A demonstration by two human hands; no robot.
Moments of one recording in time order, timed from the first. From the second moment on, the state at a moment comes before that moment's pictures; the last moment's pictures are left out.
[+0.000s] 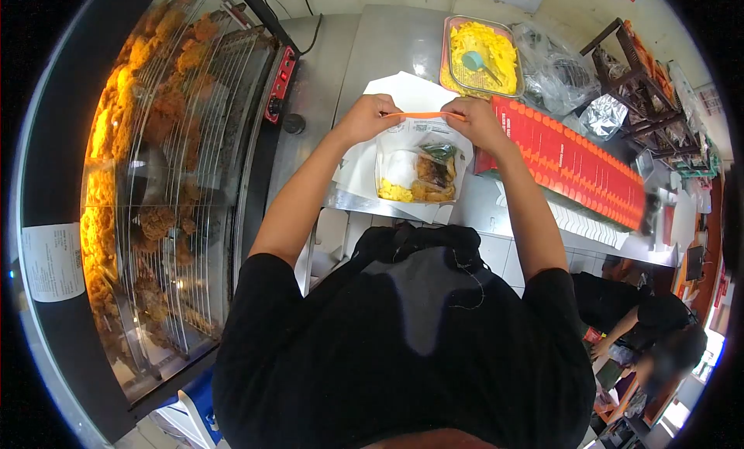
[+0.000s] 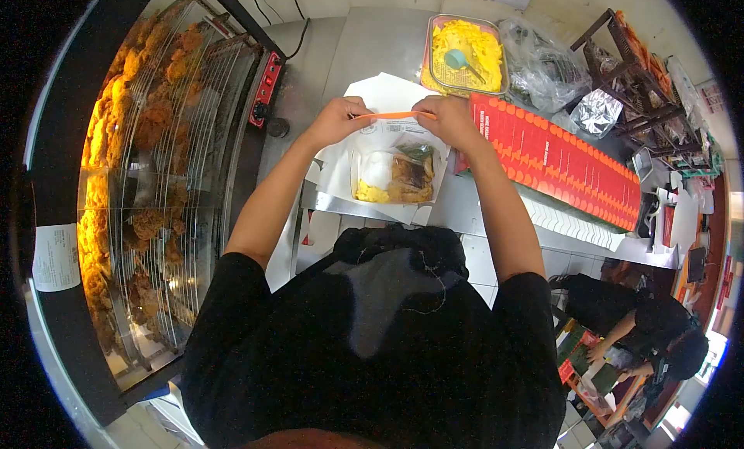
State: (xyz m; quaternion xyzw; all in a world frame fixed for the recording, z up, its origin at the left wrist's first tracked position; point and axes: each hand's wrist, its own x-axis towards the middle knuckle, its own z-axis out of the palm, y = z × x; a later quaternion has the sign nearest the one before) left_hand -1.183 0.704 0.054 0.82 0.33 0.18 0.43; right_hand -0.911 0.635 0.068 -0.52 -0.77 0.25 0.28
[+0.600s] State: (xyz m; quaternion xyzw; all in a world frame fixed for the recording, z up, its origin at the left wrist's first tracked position) left_hand -1.212 0.529 -0.013 0.57 0.51 0.39 0.52; right_hand -0.943 0.484 -0.032 -0.65 -0.58 0.24 0.43
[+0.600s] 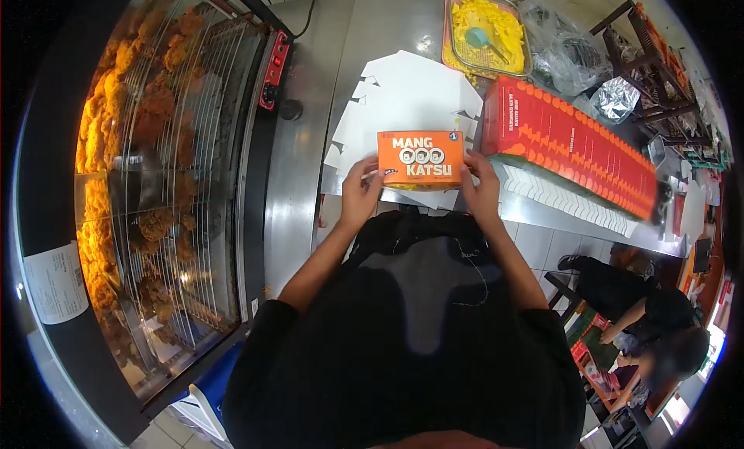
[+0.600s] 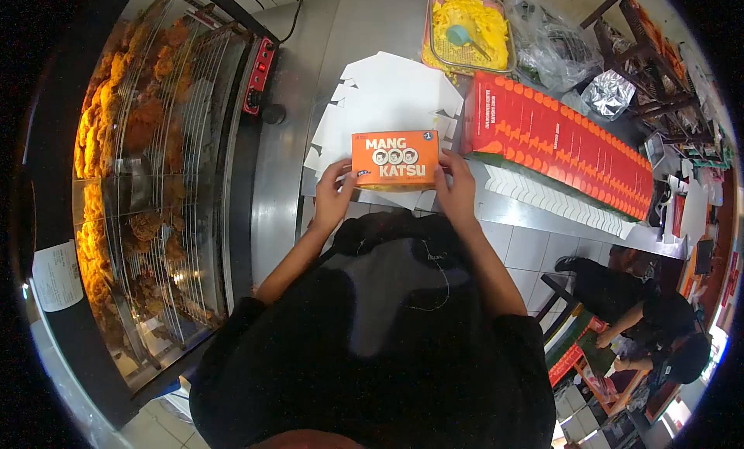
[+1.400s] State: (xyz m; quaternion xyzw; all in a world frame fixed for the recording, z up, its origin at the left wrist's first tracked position) left_hand -1.217 0.553 -0.021 0.61 0.58 0.22 0.49; right_hand -0.940 0.500 -0.033 -0.72 -0.44 0.40 0.36
